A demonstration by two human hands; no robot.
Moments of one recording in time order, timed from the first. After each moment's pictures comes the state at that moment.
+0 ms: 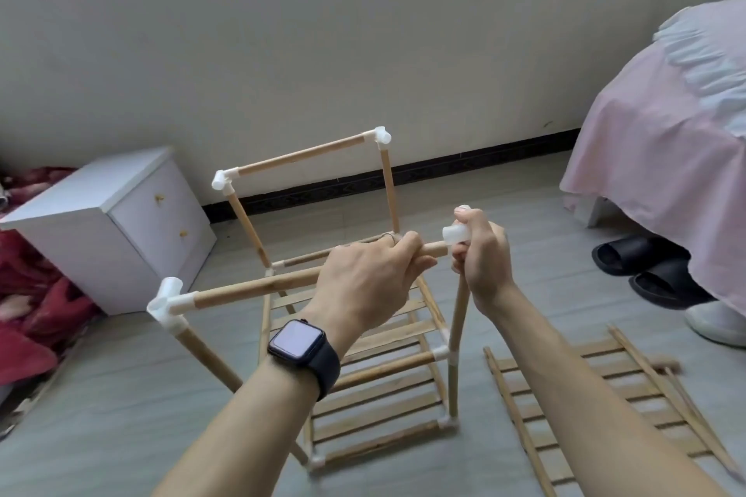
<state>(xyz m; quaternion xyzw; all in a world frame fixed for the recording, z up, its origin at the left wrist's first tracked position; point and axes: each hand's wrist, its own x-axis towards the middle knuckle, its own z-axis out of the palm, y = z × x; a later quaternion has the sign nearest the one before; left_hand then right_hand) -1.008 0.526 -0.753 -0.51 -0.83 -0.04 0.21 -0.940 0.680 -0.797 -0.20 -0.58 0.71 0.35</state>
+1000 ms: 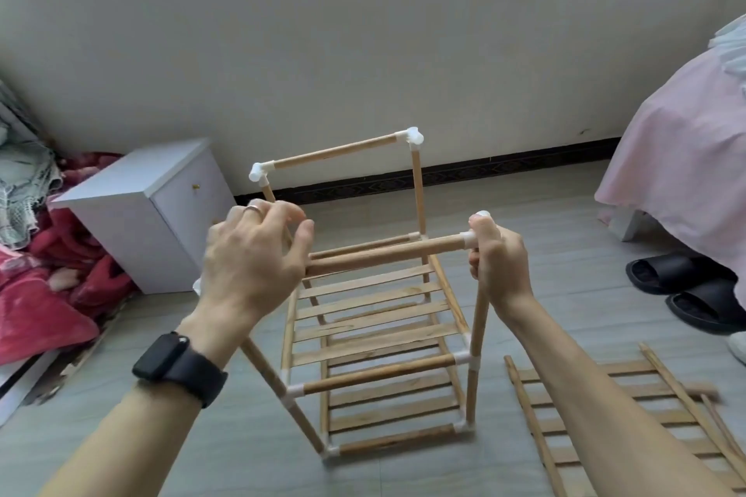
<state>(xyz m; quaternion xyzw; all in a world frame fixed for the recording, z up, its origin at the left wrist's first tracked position) -1.060 0.412 -0.725 -0.32 -0.89 -0.15 0.29 -0.945 0.672 -0.799 -0.21 -0.67 0.62 0.35</state>
